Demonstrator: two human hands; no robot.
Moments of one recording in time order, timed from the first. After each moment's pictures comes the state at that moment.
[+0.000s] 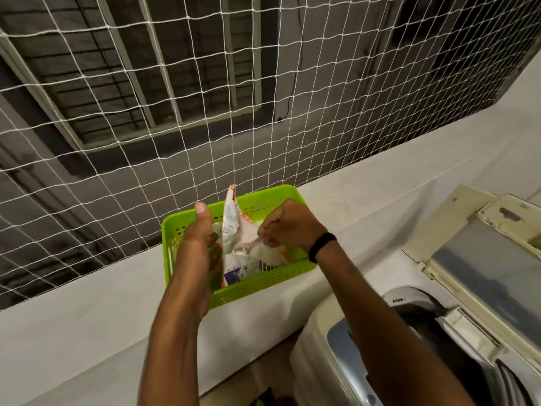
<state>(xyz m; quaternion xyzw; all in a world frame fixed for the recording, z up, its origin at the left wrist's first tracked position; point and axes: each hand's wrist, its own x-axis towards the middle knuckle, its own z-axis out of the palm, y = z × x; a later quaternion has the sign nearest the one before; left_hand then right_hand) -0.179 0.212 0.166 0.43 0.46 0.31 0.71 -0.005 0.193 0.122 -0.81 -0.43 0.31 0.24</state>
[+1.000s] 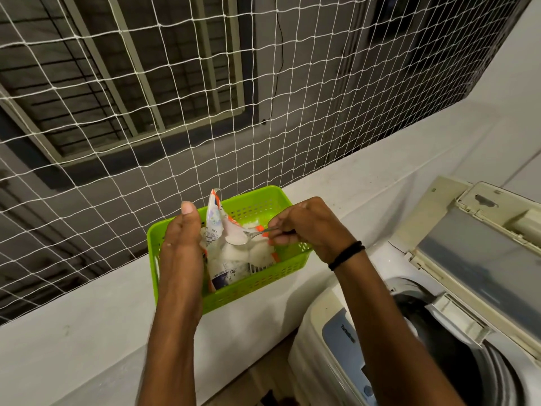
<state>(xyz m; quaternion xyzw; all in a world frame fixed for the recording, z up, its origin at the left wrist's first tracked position) -0.181 0.215 0.159 0.52 0.47 0.36 0.61 -0.001 0.138 0.151 -0.68 -0.22 0.41 0.57</state>
